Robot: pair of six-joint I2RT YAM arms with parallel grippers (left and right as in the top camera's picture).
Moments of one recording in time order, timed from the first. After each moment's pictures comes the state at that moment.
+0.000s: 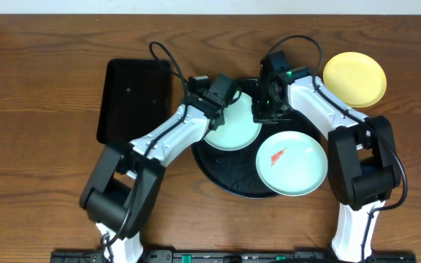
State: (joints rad) left arm -0.55 1.91 1.27 -0.57 -0.38 -0.70; right arm 0.34 2.09 1.50 -0.83 -0.18 0.29
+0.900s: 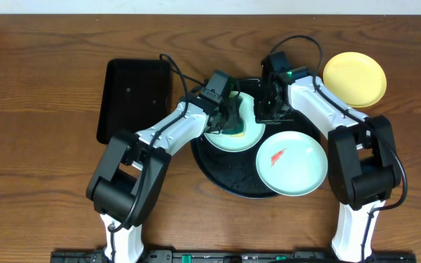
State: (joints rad) left arm -0.53 1.99 1.28 -0.42 0.14 -0.63; right arm 0.34 2.09 1.49 -0.84 -0.14 0.29
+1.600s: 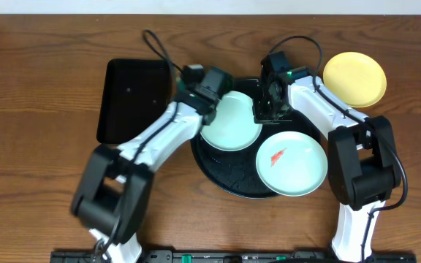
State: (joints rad) left arm -0.51 1.84 1.28 -0.55 -0.51 -0.56; right arm 0.34 2.09 1.49 -0.84 -0.17 0.29
